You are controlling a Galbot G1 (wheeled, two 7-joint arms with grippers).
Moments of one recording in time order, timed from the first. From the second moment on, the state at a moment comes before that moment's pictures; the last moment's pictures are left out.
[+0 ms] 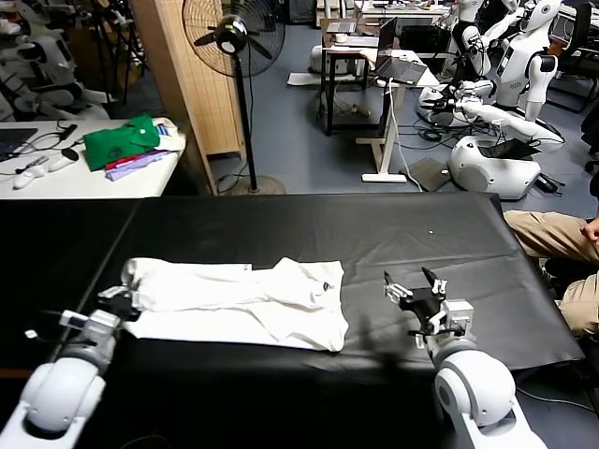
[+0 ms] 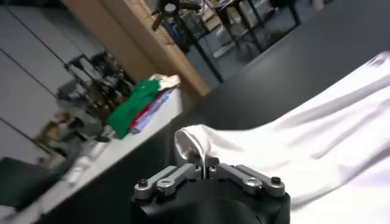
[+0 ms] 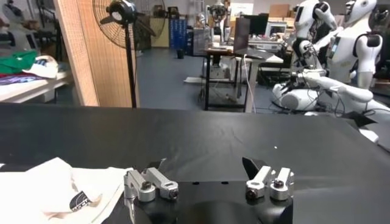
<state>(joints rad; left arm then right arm) 1.41 -0.99 -0.61 -2.07 -0.18 0.53 -0.02 -1.30 1.25 0.49 2.14 0.33 -0.60 0.18</state>
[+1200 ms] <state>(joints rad) 1.18 -1.43 -0.10 -1.97 -0.40 0.52 -0.05 -1.30 1.22 0.50 2.13 0.32 -0.60 0.16</state>
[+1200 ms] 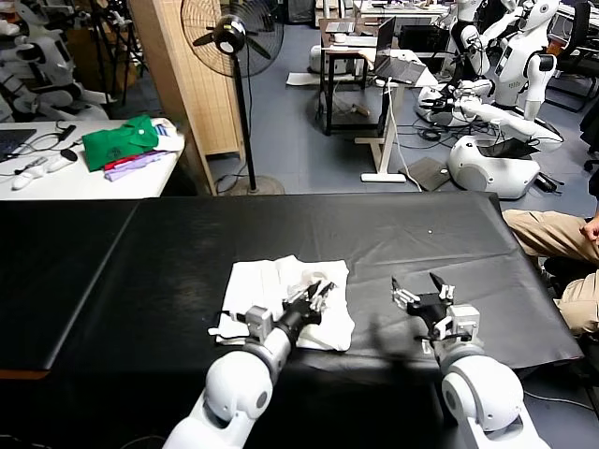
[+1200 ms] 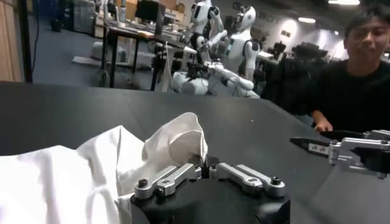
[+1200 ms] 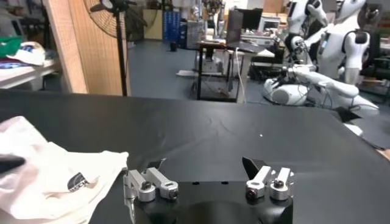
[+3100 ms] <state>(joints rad) 1.39 -1.25 -0.43 -2.07 -0.26 0.44 -0.07 -1.17 0.95 0.03 2.12 0.23 -0.52 -0.10</state>
